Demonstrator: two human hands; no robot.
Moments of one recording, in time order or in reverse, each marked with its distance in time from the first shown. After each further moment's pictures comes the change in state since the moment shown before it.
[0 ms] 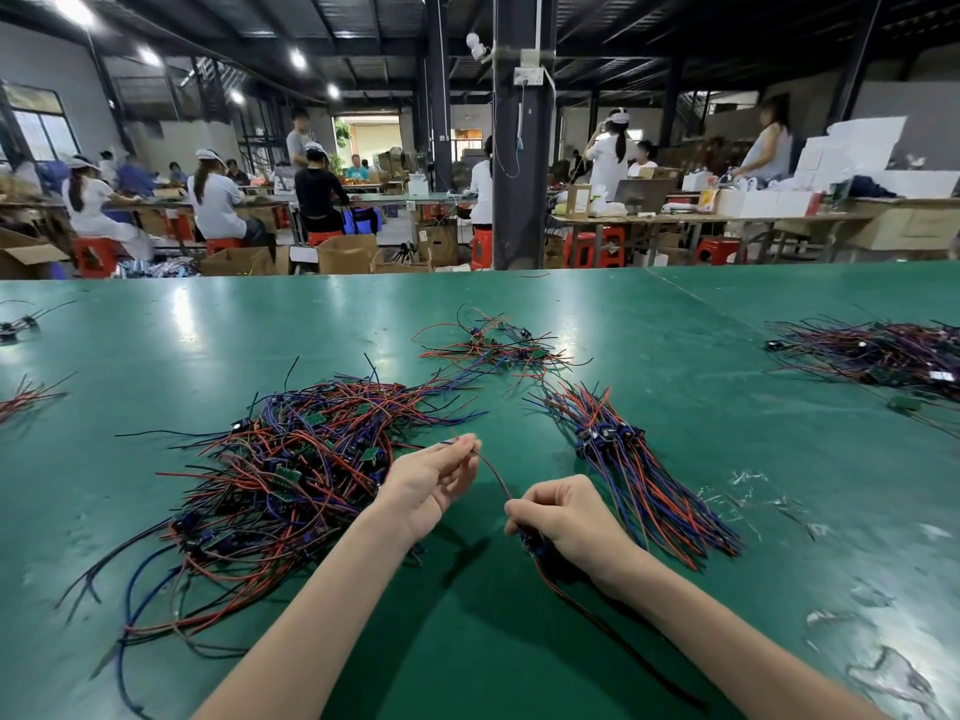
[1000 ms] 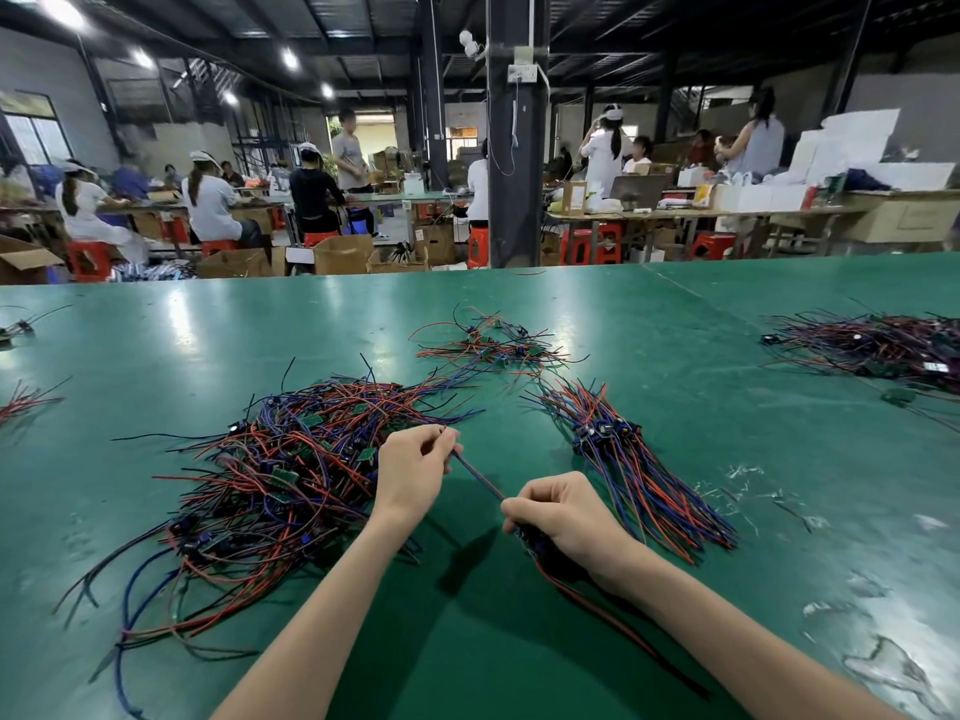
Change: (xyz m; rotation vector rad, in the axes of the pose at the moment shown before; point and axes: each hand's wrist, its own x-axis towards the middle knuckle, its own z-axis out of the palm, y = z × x) left_hand 0.007 0.000 -0.014 0.989 0.141 0.682; right_hand -0.002 -0.004 0.000 0.048 -0.043 0.005
